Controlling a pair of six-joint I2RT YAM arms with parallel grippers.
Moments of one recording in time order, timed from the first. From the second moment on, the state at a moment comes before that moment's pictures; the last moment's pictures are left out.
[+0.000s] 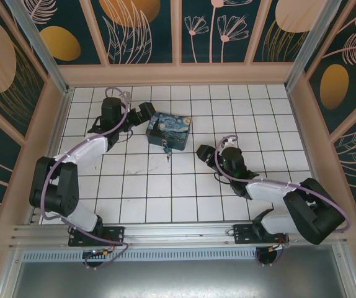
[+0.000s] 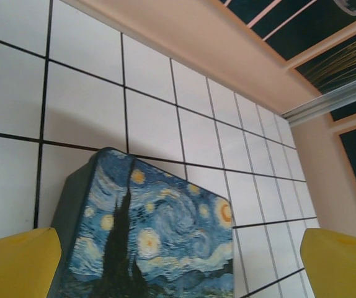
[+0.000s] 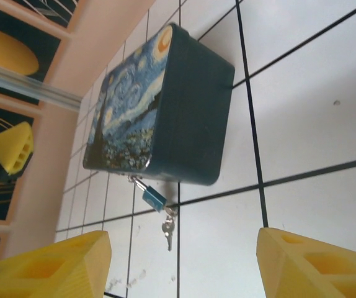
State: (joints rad) left arm -0.25 1.60 1.00 0.13 0.36 -0.70; right arm 0.63 1.29 0.35 0.55 -0.02 0.99
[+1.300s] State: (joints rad) left arm -0.33 1.85 0.86 0.52 0.64 -0.91; right arm 0.74 1.57 0.47 0.68 -0.05 0.81
